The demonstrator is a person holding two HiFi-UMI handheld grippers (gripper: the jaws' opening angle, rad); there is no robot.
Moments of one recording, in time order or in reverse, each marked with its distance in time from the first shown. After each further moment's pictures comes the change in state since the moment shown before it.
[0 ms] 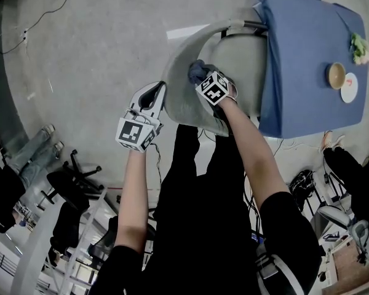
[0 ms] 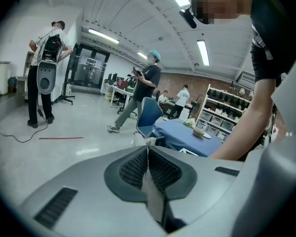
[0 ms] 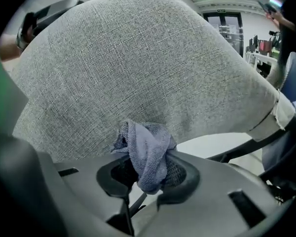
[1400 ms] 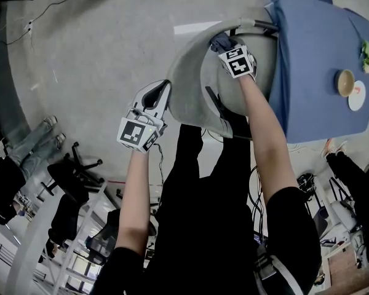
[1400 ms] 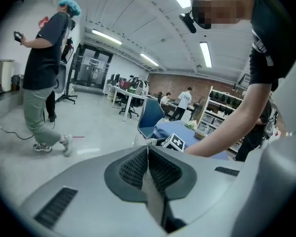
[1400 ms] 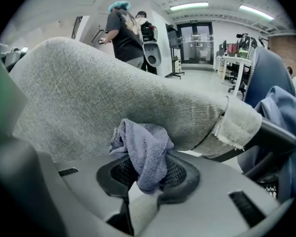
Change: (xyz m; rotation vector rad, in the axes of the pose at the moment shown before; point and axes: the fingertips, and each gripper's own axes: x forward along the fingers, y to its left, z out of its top) left arm 0.001 0.003 -0.002 -0.035 -0.016 0.016; right arm -0.017 -0.139 0.030 0.172 -0.122 -0.204
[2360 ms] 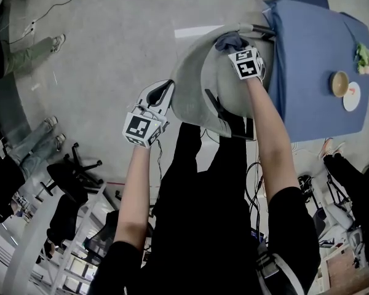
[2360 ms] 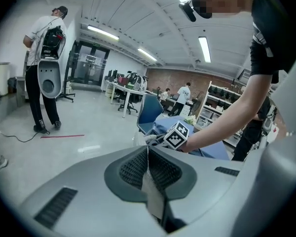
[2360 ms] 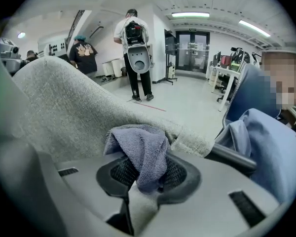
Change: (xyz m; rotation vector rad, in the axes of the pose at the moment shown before) left arm -0.002 -0.003 0.004 0.034 0.057 -0.009; right arm -0.047 -0.040 0.024 -0.037 -0.030 -0.144
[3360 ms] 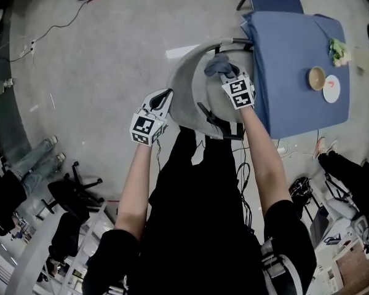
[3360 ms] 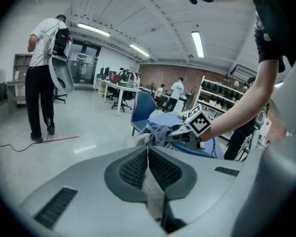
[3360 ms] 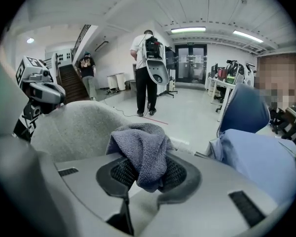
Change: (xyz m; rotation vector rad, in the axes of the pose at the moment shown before) left arm -0.011 -0.022 0.019 0.069 0.048 -0.057; right arm -0.136 0.041 0.041 -0.002 -0.142 0.018
